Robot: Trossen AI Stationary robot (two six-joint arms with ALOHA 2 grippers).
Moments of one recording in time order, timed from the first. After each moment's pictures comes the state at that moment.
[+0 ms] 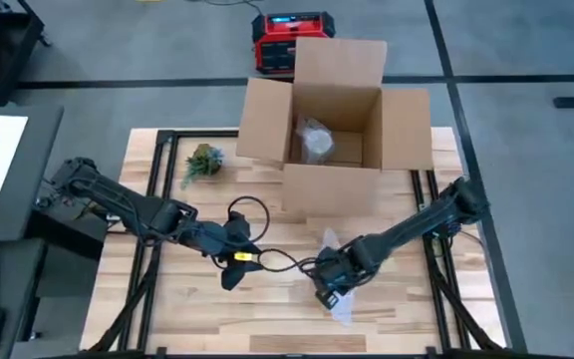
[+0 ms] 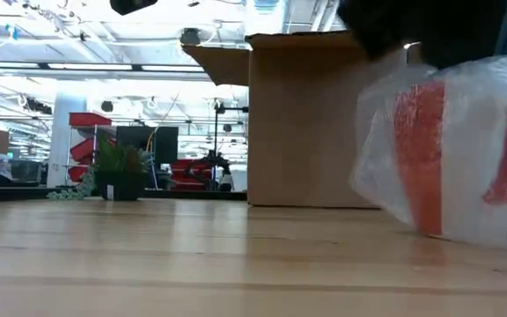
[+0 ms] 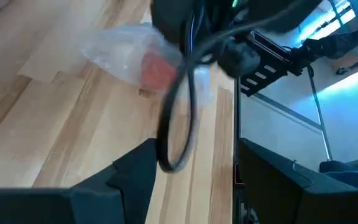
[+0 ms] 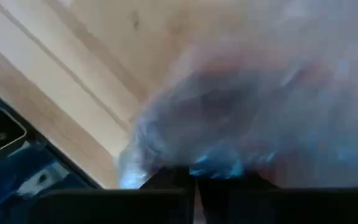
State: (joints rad) left arm -0.41 1.28 1.12 -0.46 -0.18 -0.72; right arm 0.45 1.87 1.36 -0.84 -0.14 1.22
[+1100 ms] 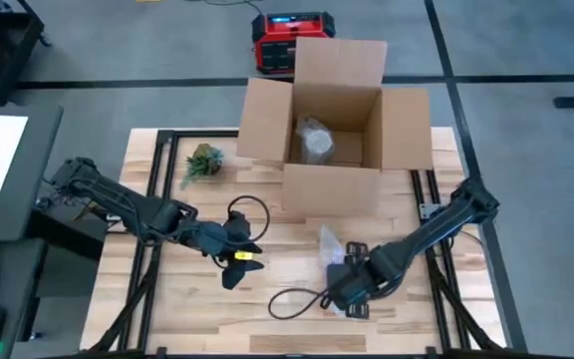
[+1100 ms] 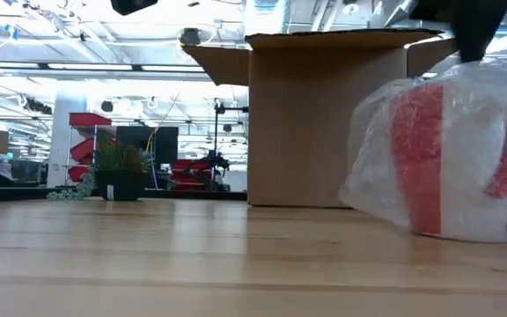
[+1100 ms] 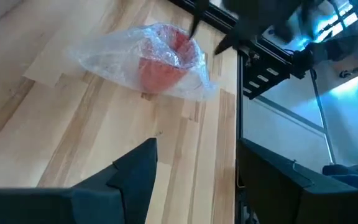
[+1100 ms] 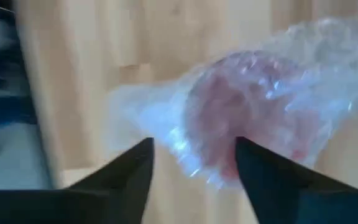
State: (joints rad) left arm -0.41 1.28 1.12 -0.46 -0.19 -0.72; right arm 0.57 1.81 1.51 -1.11 0.09 0.59
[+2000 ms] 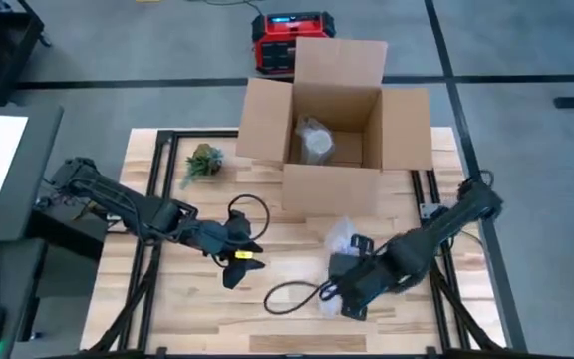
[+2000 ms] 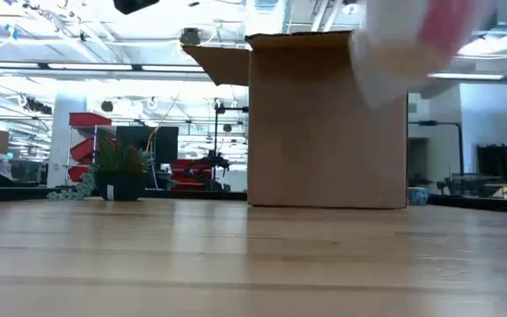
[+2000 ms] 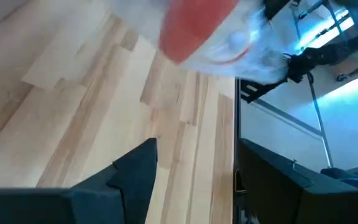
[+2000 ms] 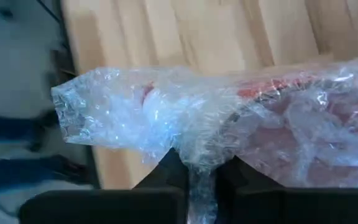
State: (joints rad) left arm -0.40 1.28 1.12 -0.43 -0.19 -0.72; right arm 0.60 1.70 1.82 -1.24 0.21 0.80
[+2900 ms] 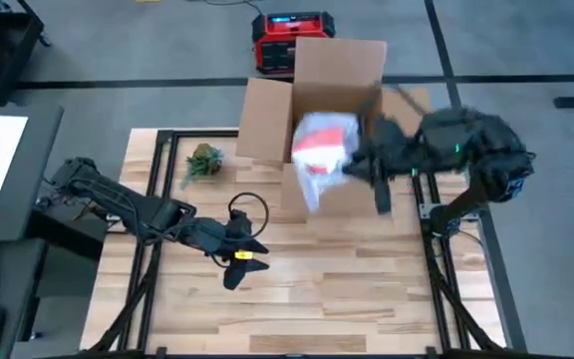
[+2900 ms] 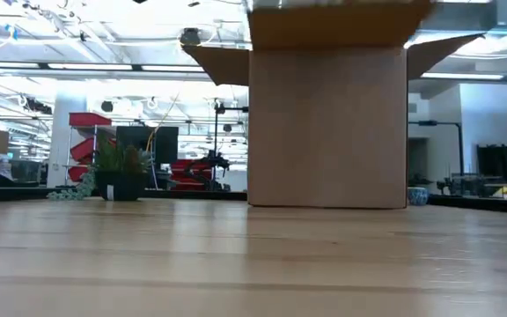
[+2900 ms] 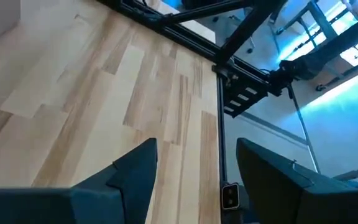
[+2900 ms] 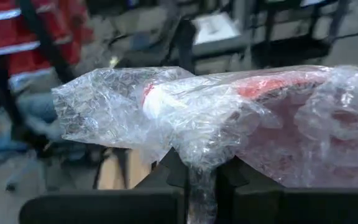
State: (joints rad) left arm -0.40 1.28 1.12 -0.32 -0.19 -0.67; right arm 0.11 1.57 2.35 -1.11 0.27 0.23
